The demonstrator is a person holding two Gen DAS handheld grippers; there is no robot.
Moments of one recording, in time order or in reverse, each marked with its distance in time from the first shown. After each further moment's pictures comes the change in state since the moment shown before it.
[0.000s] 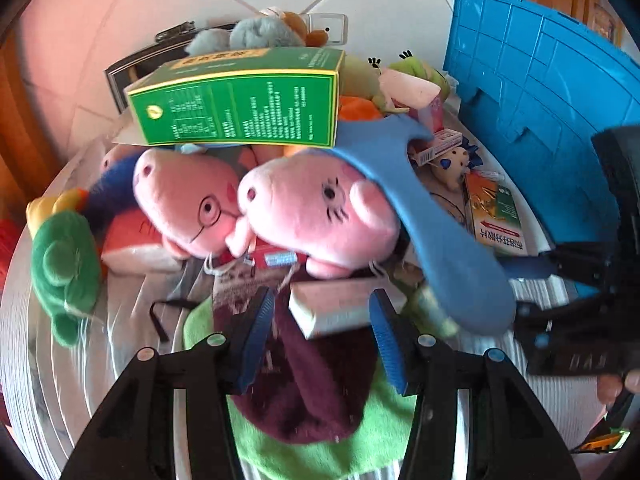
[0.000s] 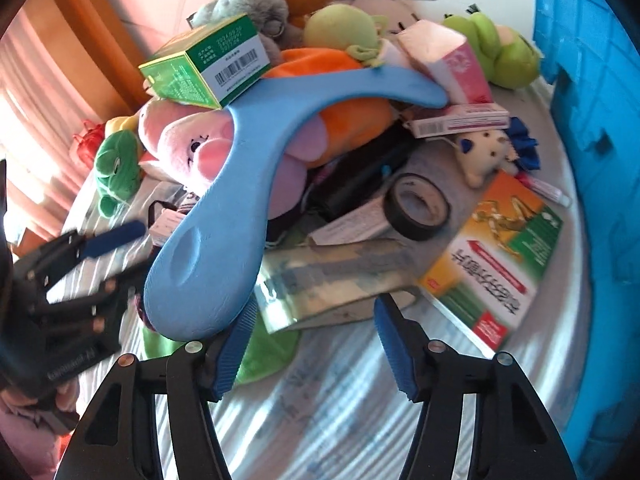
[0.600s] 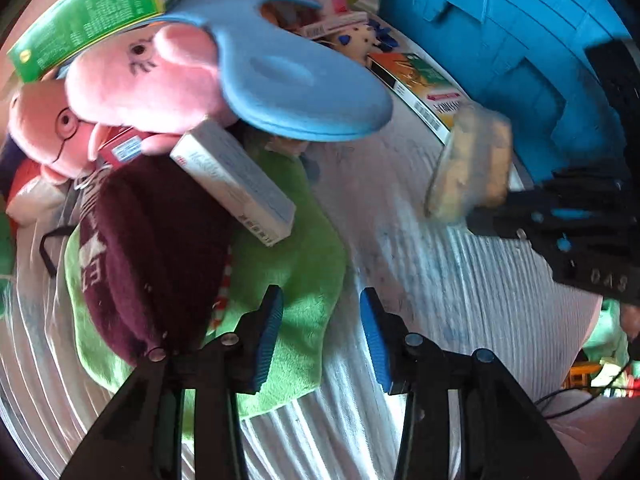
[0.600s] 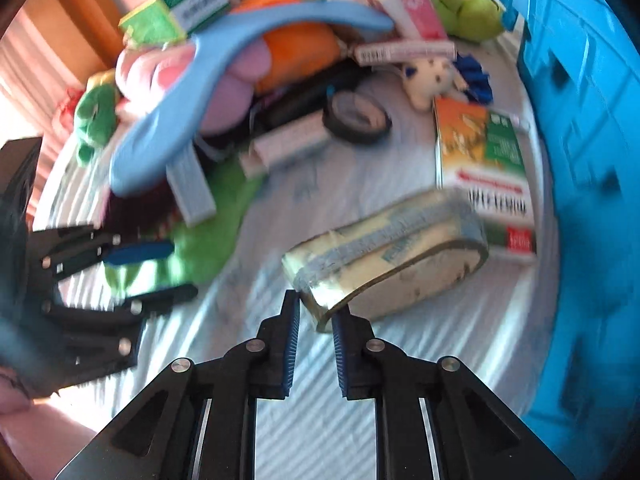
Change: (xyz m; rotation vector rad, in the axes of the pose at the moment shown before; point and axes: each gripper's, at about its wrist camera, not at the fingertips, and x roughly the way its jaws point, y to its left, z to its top) left arm 0.024 -0.066 -0.057 0.089 0.244 -0.164; right arm -0.015 -0.032 -0.053 -0.023 0.135 -0.082
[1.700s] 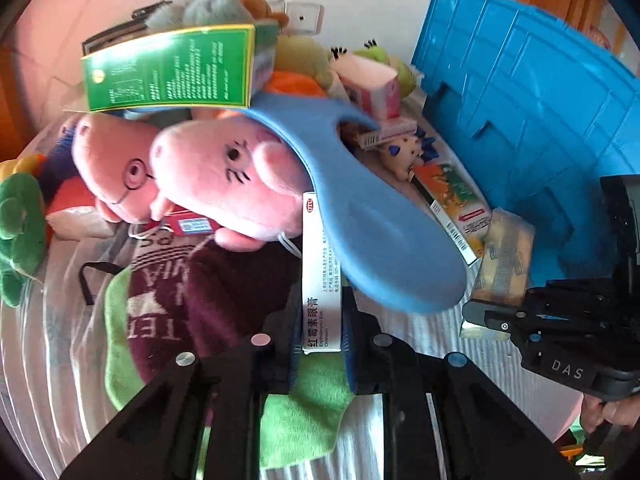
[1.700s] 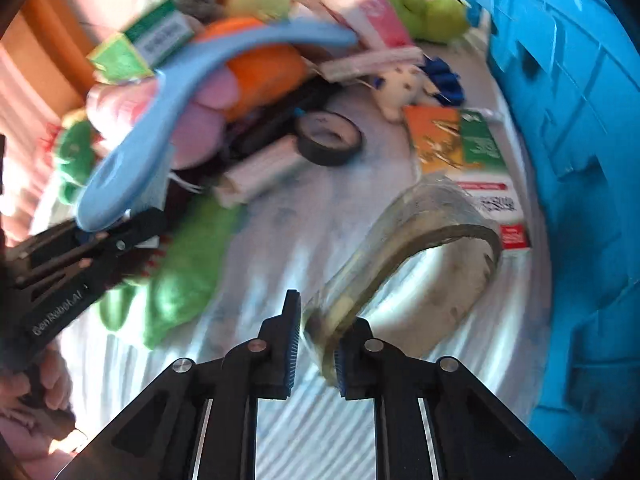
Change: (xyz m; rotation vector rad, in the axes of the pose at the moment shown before) left arm -0.046 0.030 0.017 -0.161 -0.270 0.025; right arm -0.009 -0.012 0.011 0.089 -0.095 0.000
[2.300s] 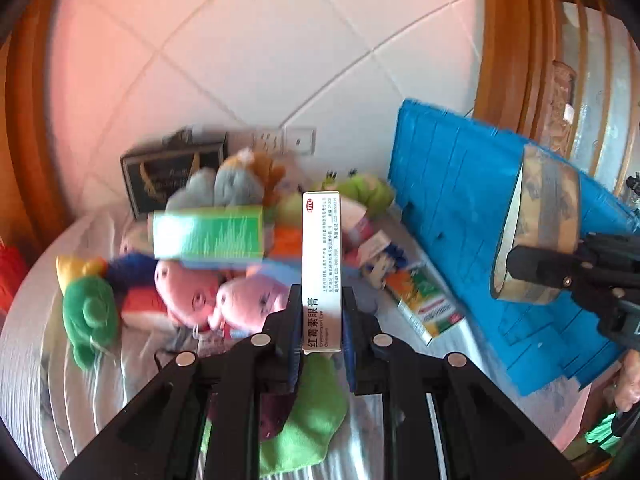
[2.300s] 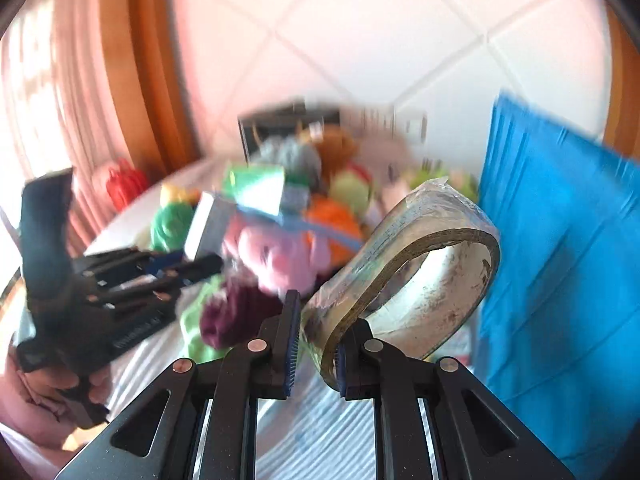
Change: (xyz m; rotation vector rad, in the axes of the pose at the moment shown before) left arm -0.134 -0.035 0.037 0.086 -0.348 0.051; right arm -0.175 0.067 0.002 -0.207 -0.457 -0.006
